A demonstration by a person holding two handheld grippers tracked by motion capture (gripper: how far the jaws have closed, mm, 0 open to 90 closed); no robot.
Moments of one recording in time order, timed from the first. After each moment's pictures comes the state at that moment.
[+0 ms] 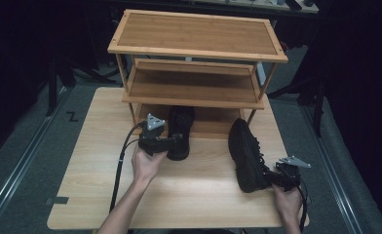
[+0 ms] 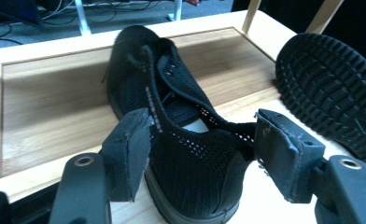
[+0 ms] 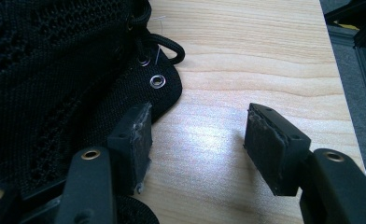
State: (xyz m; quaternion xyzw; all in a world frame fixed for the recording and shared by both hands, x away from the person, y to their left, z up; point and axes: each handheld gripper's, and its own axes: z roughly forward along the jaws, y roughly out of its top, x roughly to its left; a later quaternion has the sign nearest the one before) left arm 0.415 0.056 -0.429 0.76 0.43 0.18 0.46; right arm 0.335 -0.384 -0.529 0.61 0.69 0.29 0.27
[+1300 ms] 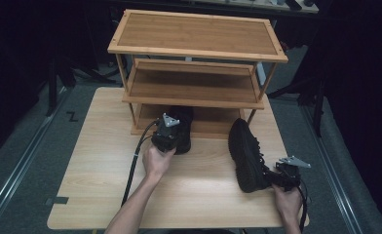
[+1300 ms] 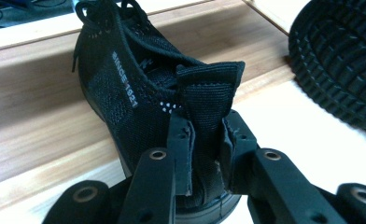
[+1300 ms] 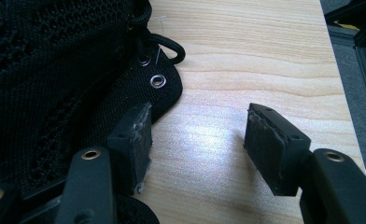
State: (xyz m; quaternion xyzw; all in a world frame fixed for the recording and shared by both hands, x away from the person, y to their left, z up) left arm 0.445 0.020 -0.448 0.79 0.43 0.18 0.40; right arm 0.335 -0.384 -0.529 0.61 0.69 0.29 0.27
